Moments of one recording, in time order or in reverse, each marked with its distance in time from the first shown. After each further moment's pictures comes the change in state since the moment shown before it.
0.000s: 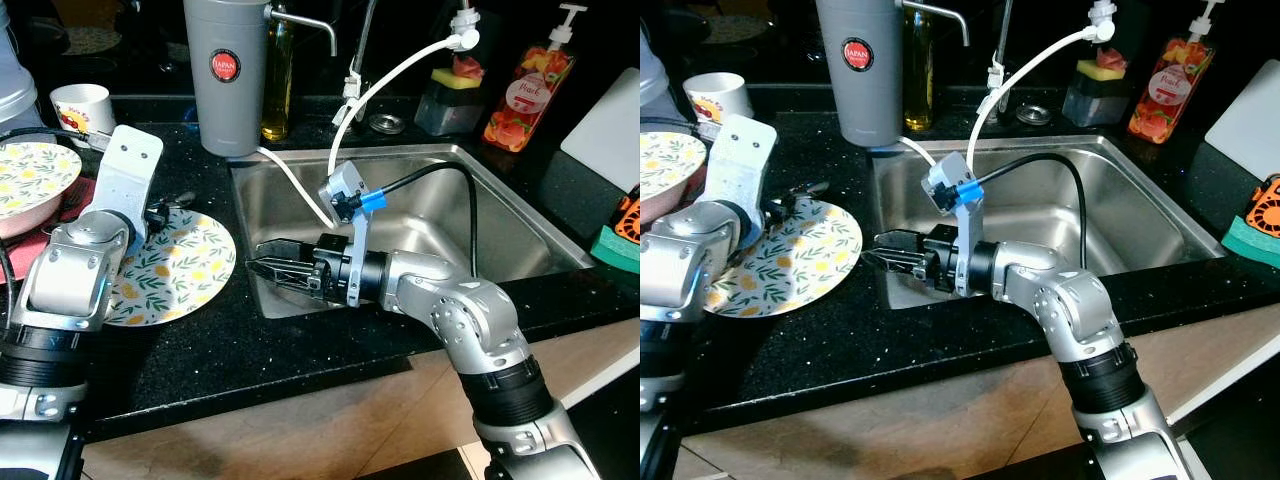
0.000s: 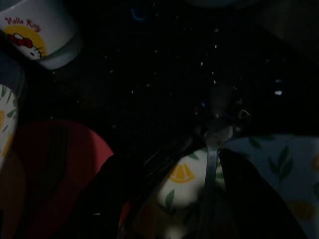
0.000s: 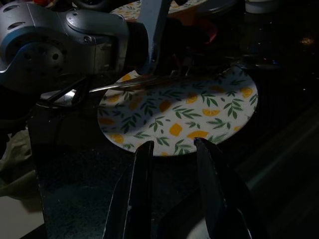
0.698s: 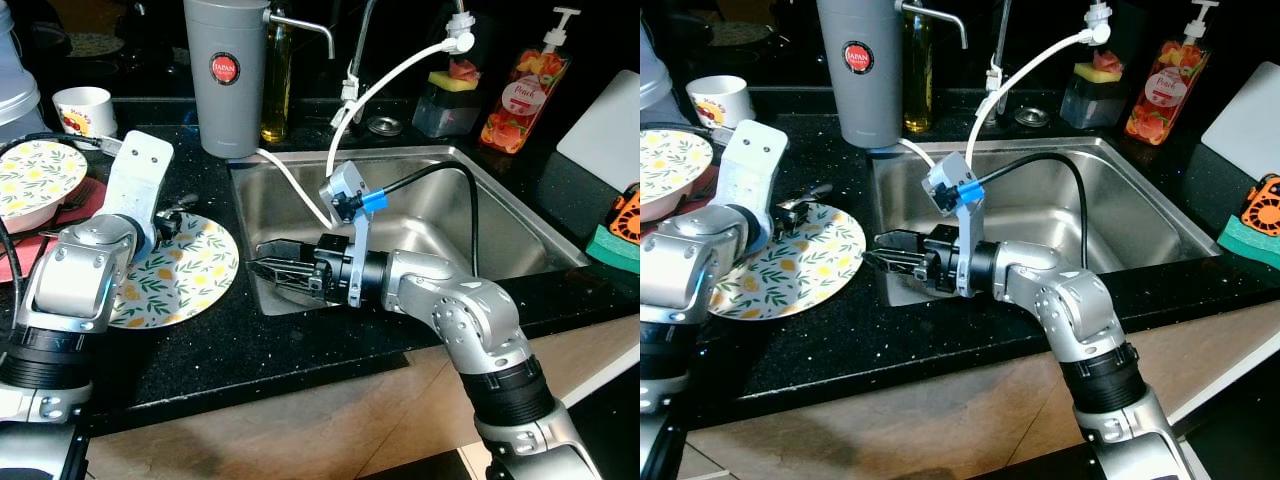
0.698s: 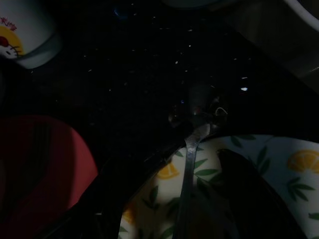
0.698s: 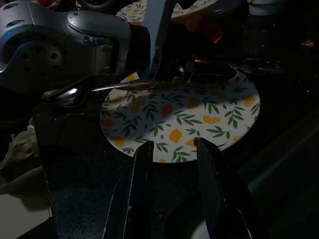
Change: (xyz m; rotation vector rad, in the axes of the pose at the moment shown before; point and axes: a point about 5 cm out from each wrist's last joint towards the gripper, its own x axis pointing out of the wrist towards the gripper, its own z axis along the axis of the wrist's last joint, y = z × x) left arm -0.002 -0.007 0.004 -0.016 -0.015 -0.041; right arm -0.001 0.000 0.000 -0.004 0.002 0.007
